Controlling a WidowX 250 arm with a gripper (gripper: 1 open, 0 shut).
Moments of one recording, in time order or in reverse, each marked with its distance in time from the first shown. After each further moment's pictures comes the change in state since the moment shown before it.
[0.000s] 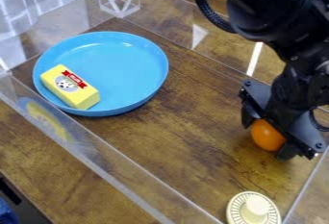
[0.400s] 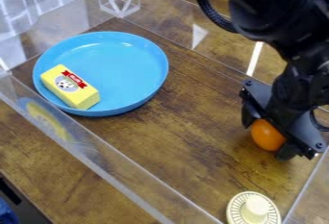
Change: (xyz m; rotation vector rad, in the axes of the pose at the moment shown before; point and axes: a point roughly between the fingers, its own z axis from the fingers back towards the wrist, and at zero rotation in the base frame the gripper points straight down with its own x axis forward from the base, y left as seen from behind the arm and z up) arm -0.001 0.001 0.000 0.005 0.010 -0.006
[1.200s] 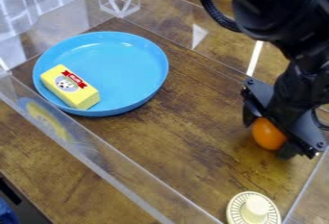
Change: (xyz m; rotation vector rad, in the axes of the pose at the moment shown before) arm 0.002 0.001 -0.001 0.009 0.009 -0.010
